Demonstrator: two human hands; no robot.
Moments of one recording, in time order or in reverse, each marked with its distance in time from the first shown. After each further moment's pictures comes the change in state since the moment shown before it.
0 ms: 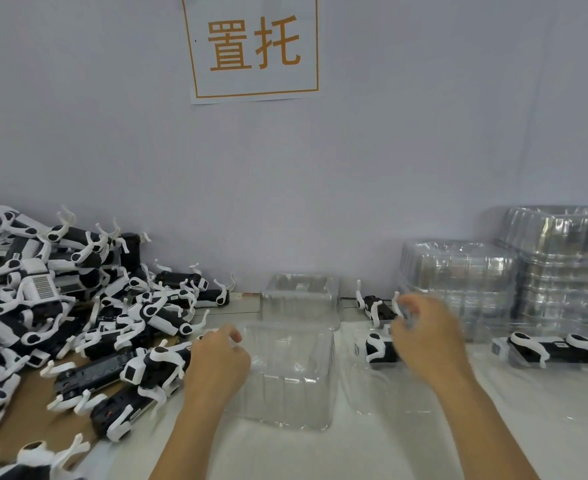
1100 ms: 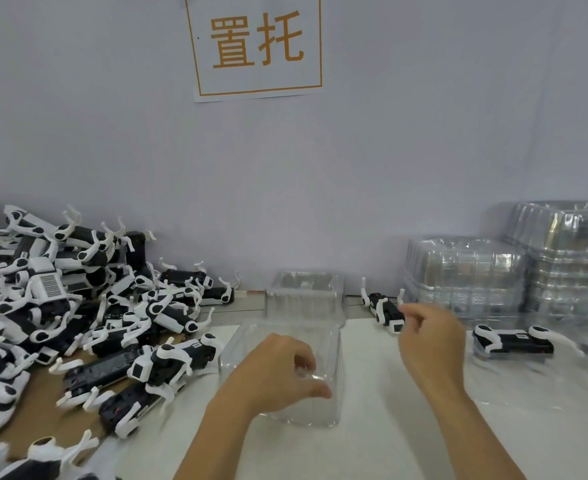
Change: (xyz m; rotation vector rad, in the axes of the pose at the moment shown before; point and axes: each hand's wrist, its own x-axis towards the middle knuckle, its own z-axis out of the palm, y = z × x) left_hand -0.019 0.029 0.017 0.050 -0.417 0.513; right_hand 0.004 0.017 0.034 0.202 0.292 -0.091
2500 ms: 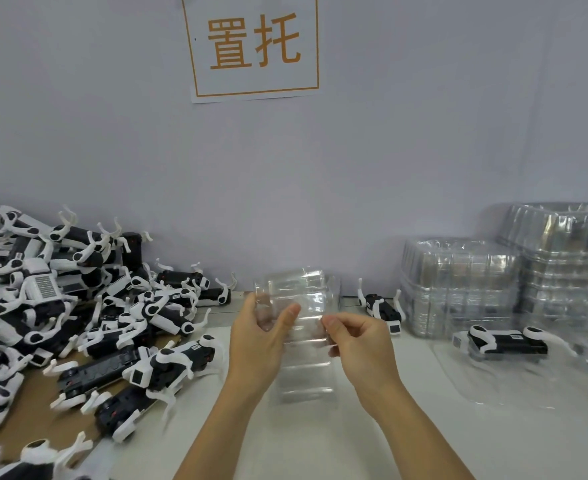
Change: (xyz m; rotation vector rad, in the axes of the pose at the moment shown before) left_hand 0.004 0.020 -0.007 -0.765 0.616 0.011; right_hand -0.041 -0.073 0.016 0.726 -0.482 0.316
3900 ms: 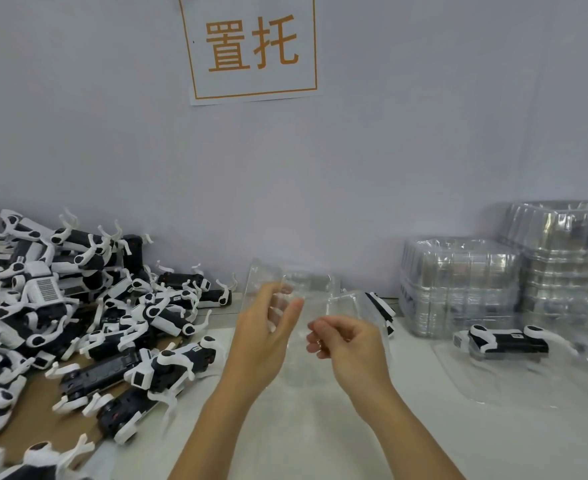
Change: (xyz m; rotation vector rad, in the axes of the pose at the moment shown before) left_hand 0.003 0.011 -0.005 0.239 -0.117 0.216; right_hand -0.003 0.002 0.011 0.031 -0.002 -0.008
